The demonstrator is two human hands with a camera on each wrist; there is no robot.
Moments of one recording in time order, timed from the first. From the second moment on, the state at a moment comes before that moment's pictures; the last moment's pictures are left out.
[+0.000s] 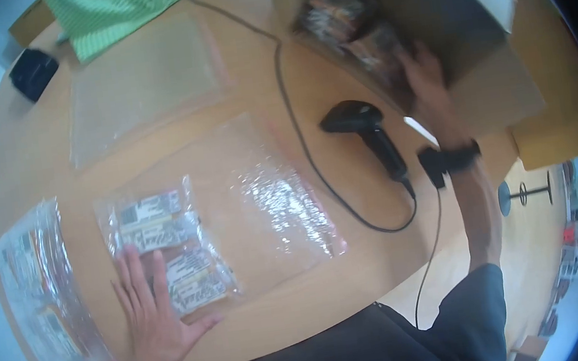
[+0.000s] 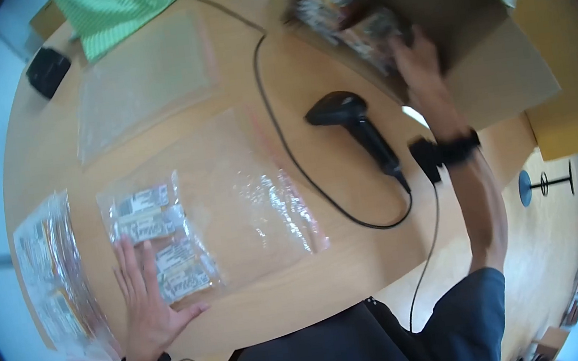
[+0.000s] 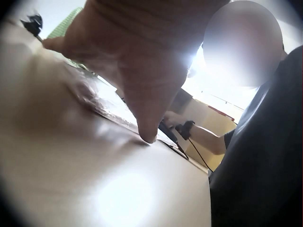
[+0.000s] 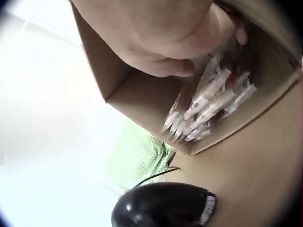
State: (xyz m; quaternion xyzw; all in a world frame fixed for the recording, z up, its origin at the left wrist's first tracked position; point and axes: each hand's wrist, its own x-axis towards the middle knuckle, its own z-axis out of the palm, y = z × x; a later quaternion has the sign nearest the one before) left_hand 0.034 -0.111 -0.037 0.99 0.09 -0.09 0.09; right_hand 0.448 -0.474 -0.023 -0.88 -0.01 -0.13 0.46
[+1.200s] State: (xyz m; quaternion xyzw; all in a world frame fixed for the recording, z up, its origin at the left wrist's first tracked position) left_hand 0.026 -0.105 -0.067 0.96 0.06 0.07 0.27; right_hand 0.300 -0.281 -0.041 -0.66 -0.28 0.49 0.50
